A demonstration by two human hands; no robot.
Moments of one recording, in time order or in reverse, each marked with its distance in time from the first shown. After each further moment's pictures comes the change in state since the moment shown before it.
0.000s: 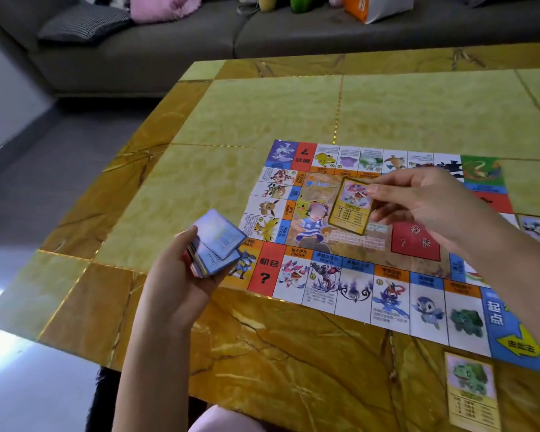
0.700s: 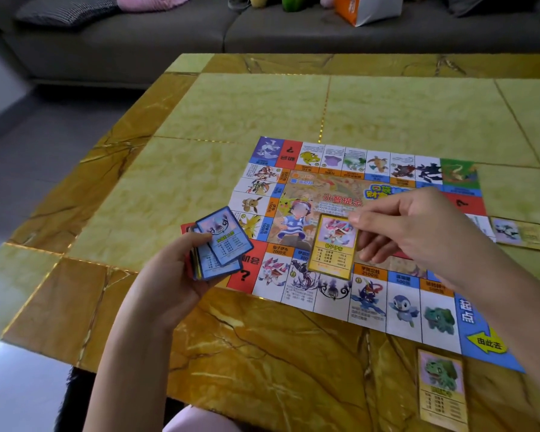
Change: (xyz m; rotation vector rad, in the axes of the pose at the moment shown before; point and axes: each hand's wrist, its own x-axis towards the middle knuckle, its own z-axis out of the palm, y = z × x) left_hand -0.007 -0.010 0.014 0.173 -0.094 -0.089; right_hand -0.046 -0.011 0.010 -0.120 -0.037 -0.015
